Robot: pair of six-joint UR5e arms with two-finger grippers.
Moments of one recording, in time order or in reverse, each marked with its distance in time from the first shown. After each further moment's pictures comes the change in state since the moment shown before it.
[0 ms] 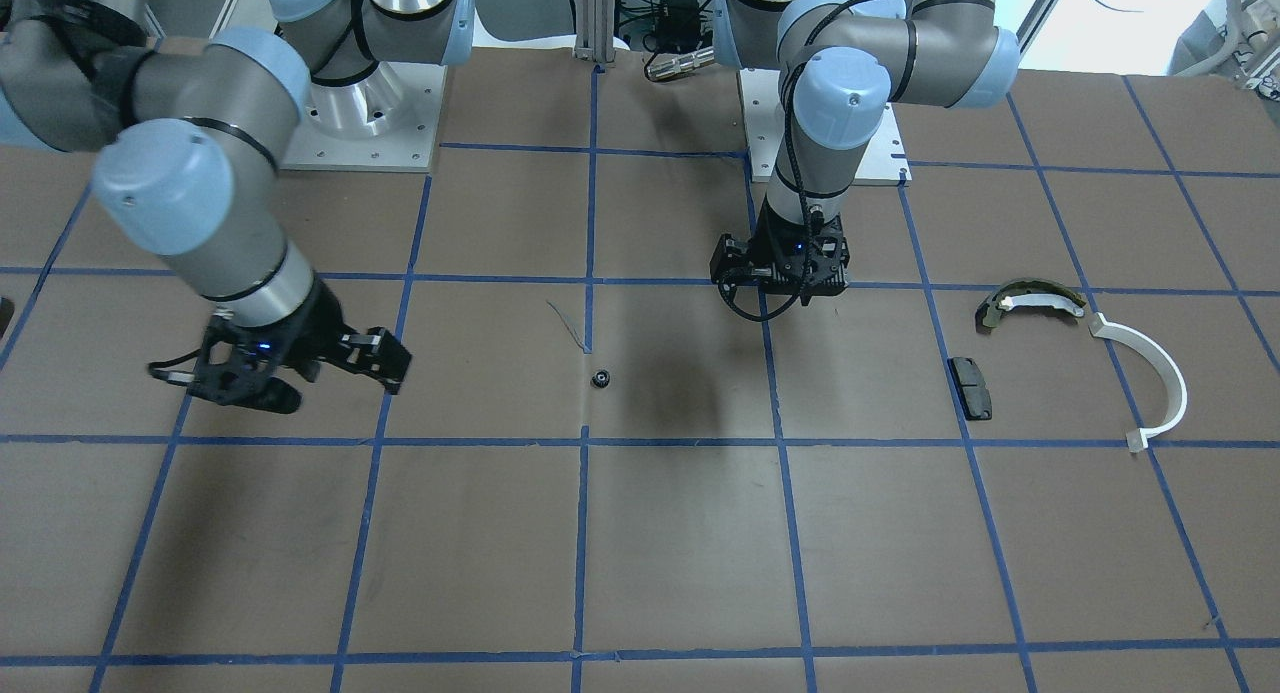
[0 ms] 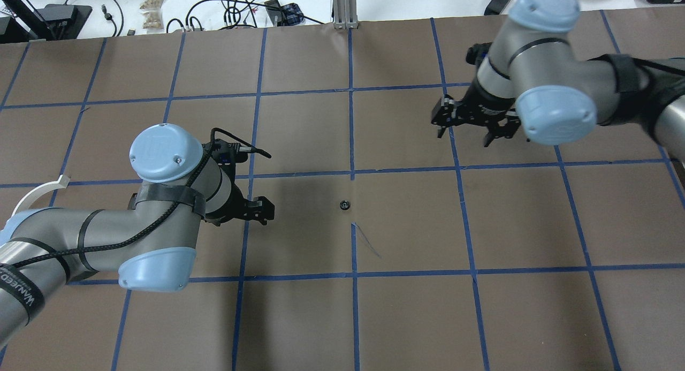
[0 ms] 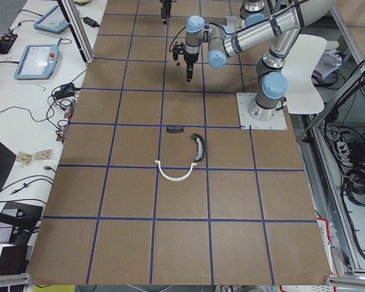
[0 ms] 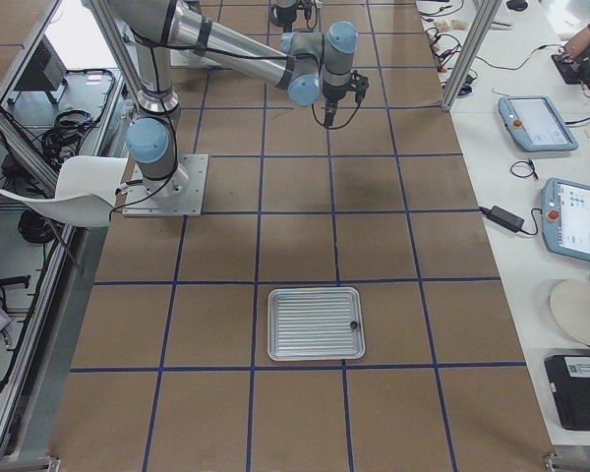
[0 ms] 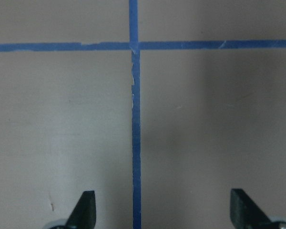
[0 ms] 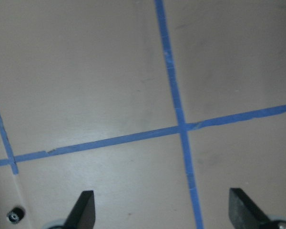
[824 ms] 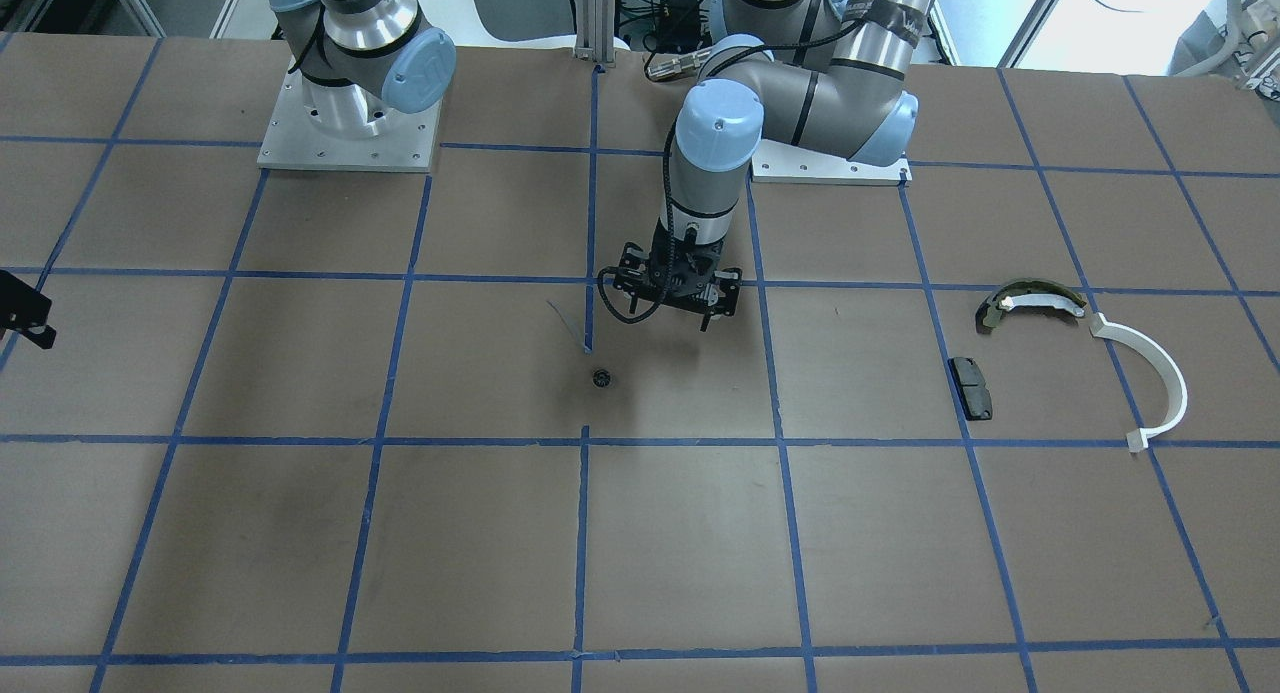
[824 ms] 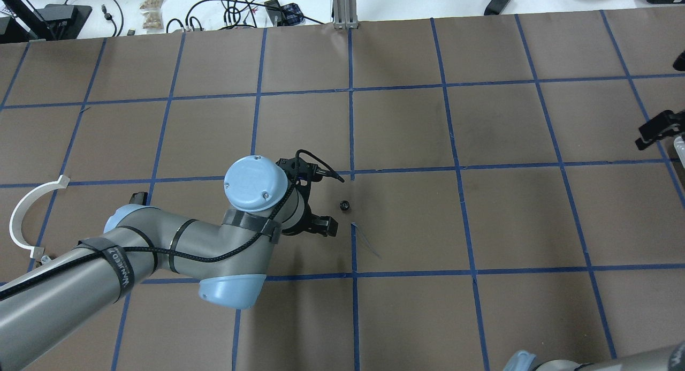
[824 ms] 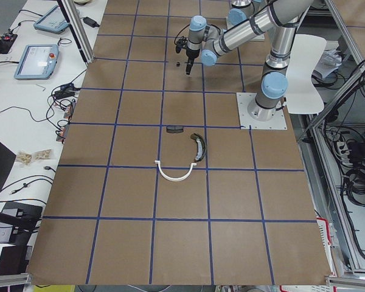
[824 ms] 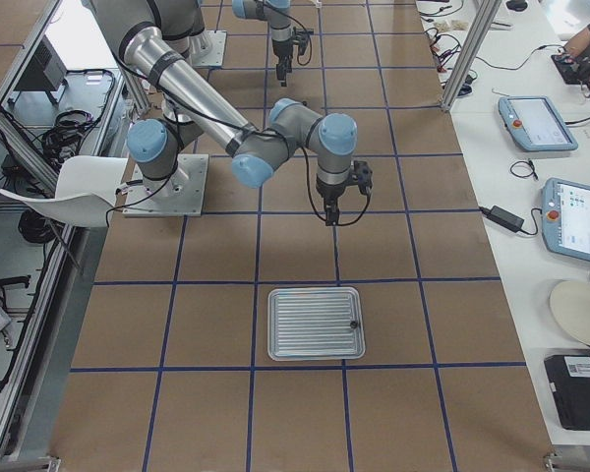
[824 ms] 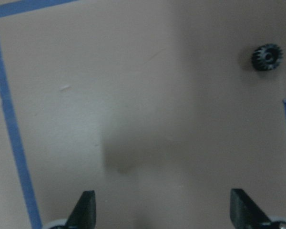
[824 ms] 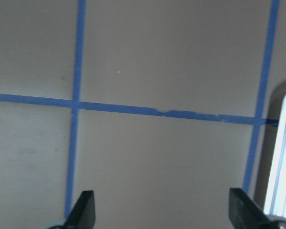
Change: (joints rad) left arm -0.239 -0.206 0.034 0.286 -0.044 -0.017; right arm -0.596 0.035 -0.020 -0.049 -0.076 -0.902
